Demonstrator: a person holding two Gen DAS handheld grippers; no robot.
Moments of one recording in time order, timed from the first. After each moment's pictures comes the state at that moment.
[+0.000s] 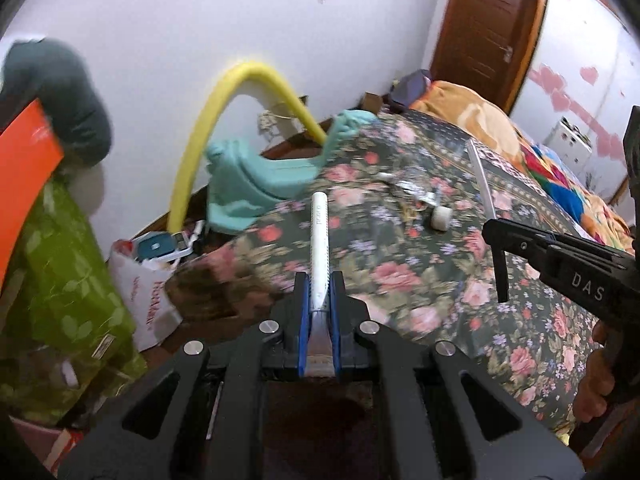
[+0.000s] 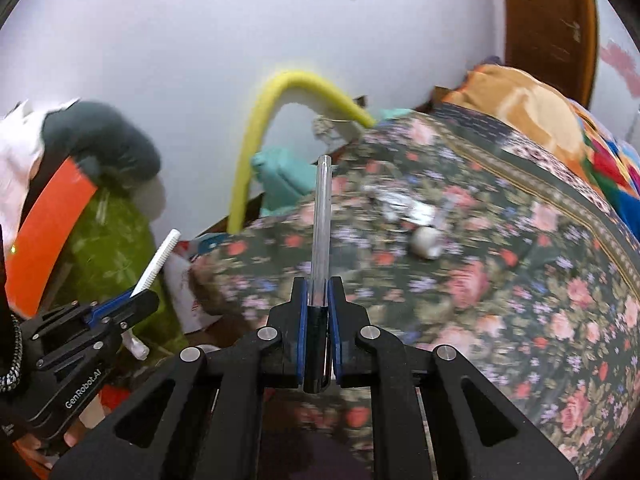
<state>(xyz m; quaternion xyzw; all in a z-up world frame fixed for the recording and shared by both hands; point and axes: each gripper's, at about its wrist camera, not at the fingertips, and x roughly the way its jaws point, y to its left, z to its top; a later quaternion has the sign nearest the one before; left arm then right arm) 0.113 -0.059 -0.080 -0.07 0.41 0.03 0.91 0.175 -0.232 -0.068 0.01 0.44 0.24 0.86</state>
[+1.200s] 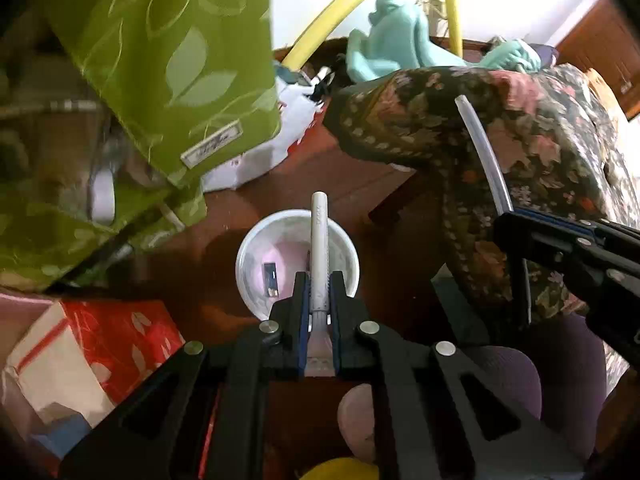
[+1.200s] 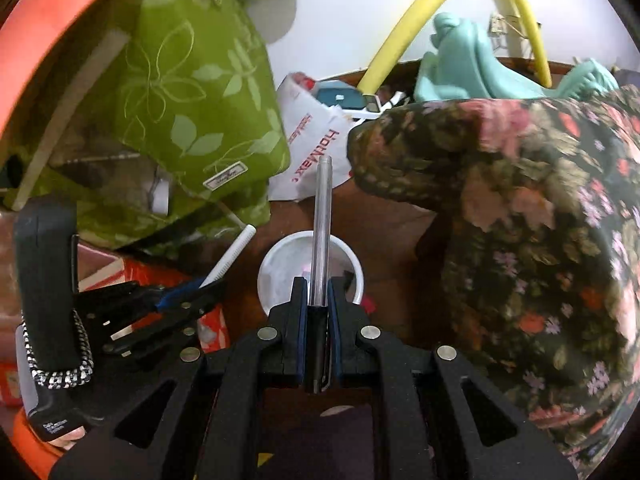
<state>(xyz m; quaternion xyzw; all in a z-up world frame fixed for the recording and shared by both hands) 0.013 0.144 -0.262 -0.21 0.57 0.15 0.78 0.094 0.028 -0.201 -0.14 0.58 0.39 0.70</state>
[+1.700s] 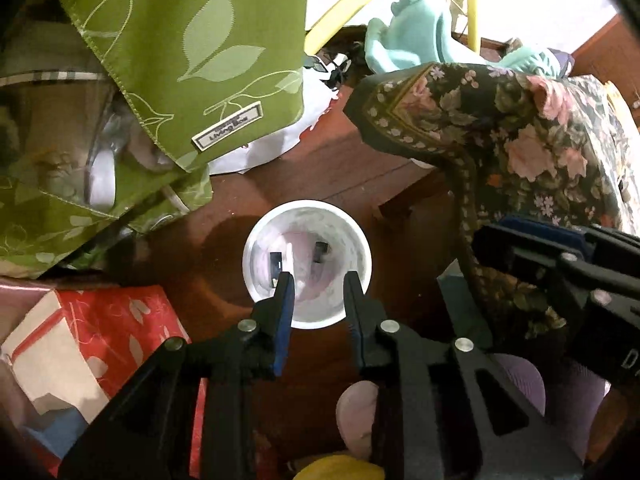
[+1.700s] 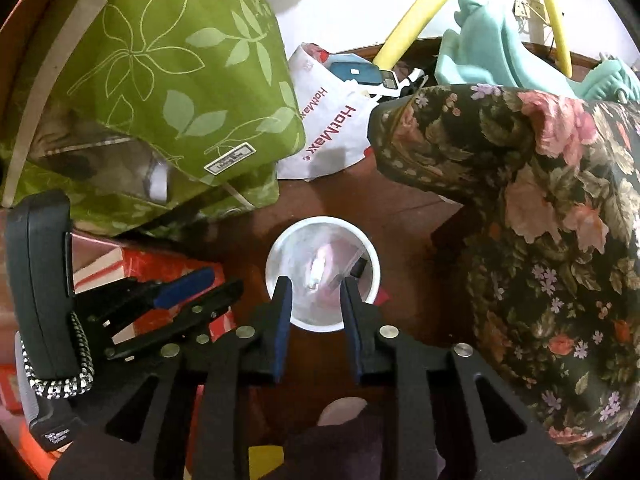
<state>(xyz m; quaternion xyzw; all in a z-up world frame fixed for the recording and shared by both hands) 0.015 0.158 -0.273 -0.23 0.59 0.16 0.76 0.100 0.054 -0.223 -0.15 0.62 0.39 0.67</state>
